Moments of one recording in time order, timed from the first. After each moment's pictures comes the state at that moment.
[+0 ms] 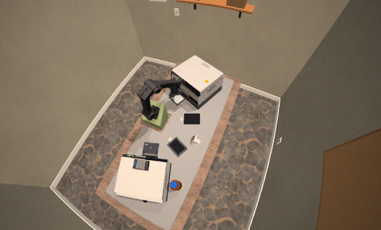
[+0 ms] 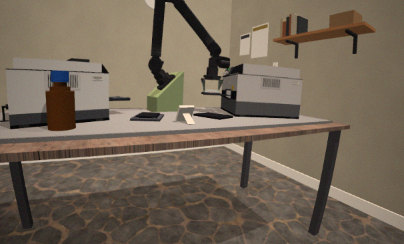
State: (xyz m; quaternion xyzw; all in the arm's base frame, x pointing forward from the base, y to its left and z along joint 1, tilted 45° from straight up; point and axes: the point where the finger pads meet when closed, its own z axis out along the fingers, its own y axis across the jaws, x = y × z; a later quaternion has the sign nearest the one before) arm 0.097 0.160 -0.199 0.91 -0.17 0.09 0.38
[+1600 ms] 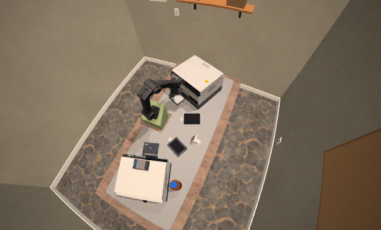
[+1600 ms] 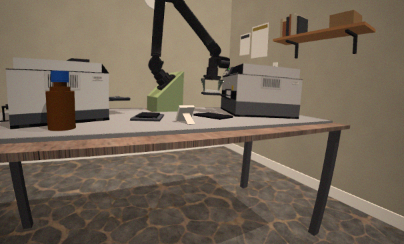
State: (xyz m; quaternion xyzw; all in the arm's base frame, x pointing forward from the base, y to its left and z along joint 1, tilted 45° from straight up) arm 0.097 0.159 -0.199 0.91 -0.16 0.09 0.38
